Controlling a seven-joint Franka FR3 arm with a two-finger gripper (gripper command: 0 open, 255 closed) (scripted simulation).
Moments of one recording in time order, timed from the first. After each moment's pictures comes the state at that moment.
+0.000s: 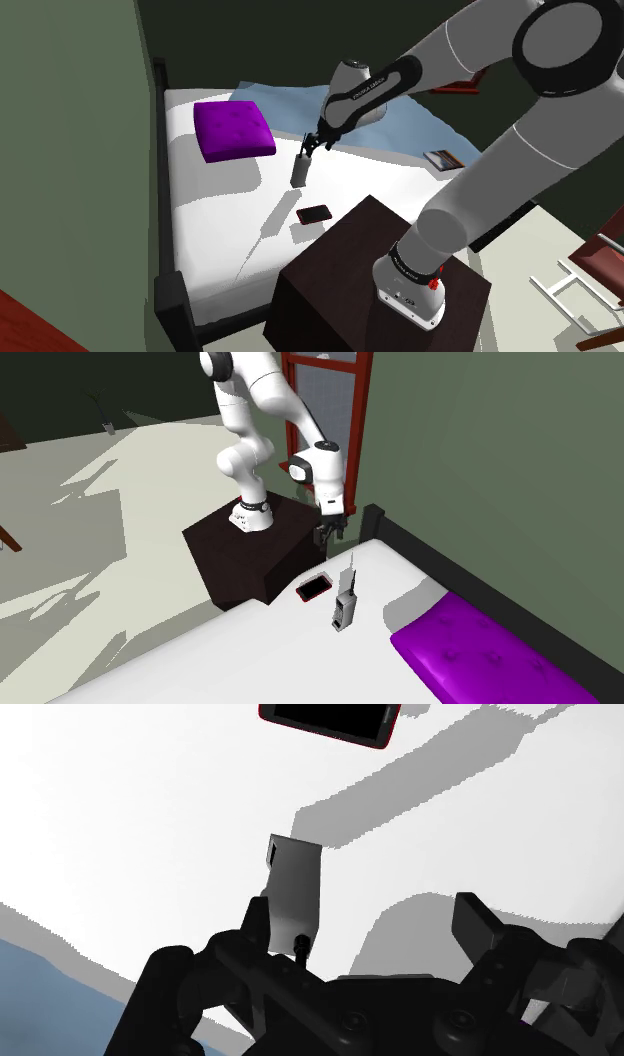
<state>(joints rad) -0.11 -0.13 -0.10 -2.63 -0.08 2.65 0.02</state>
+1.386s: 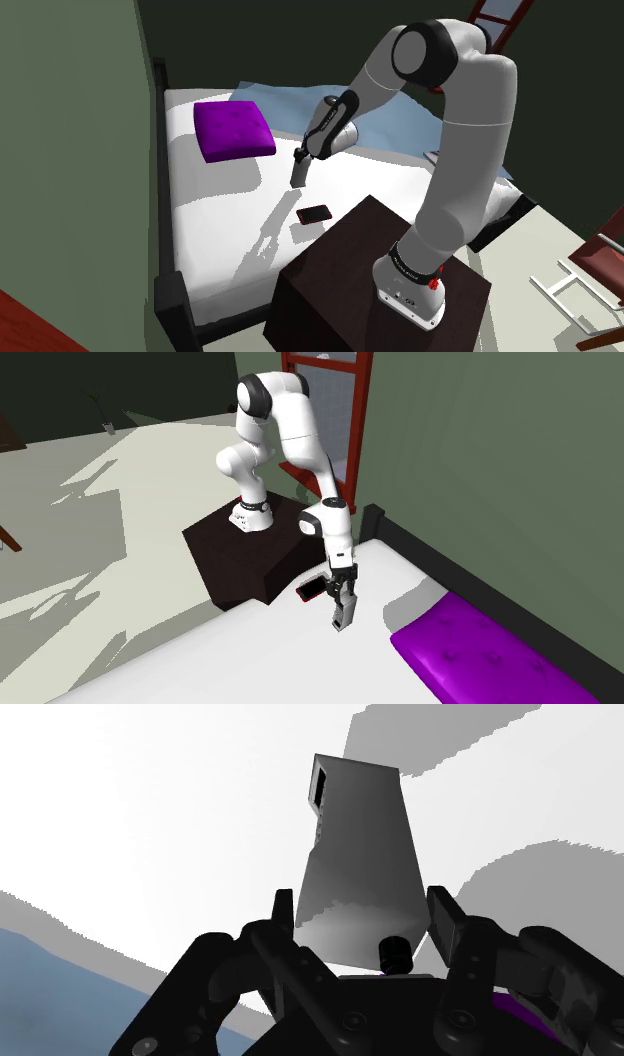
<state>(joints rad) -0.15 0.45 -0.14 -2.37 -0.13 3.10 0.07</state>
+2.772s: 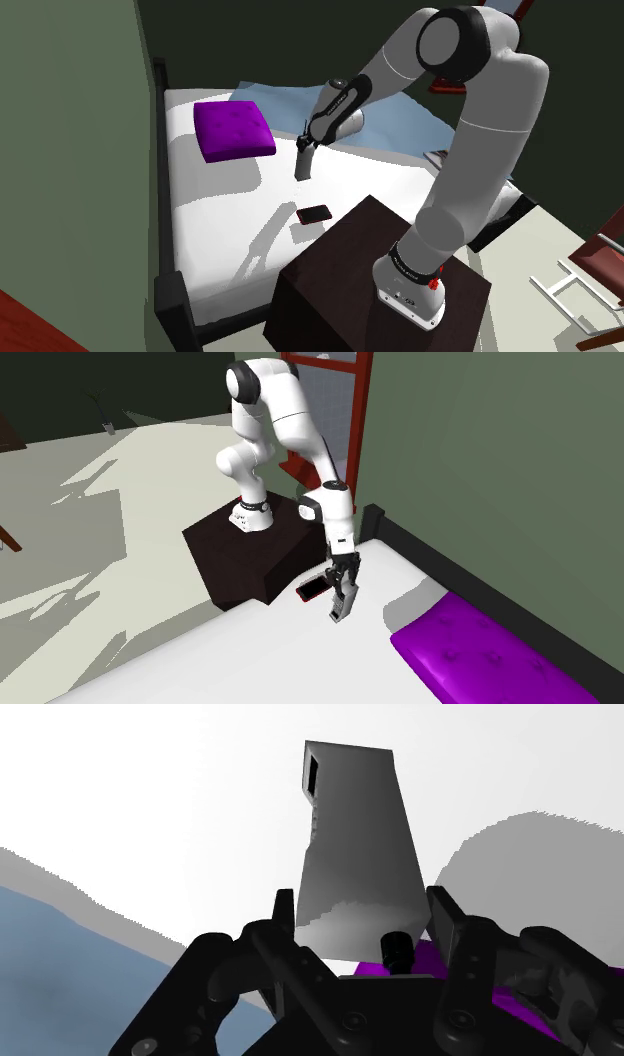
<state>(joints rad) -0.15 0.30 -0.14 -2.39 -0.13 2.97 0.06</state>
